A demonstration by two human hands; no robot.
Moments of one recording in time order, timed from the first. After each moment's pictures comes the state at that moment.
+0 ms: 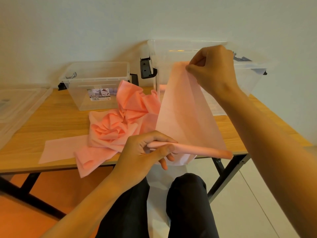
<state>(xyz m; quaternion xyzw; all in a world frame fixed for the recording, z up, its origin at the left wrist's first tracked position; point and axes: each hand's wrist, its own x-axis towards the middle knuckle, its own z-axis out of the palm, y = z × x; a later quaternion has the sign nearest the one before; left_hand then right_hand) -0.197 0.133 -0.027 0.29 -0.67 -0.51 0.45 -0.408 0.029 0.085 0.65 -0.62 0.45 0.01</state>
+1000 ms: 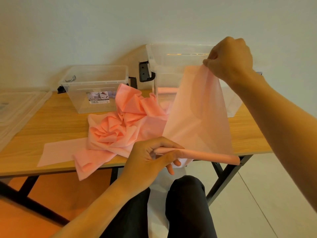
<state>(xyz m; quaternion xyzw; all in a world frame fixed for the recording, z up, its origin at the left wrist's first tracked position) -0.209 0.139 -0.030 0.29 -0.68 -0.51 0.44 -0.445 0.015 0.117 0.60 -0.73 0.31 0.10</state>
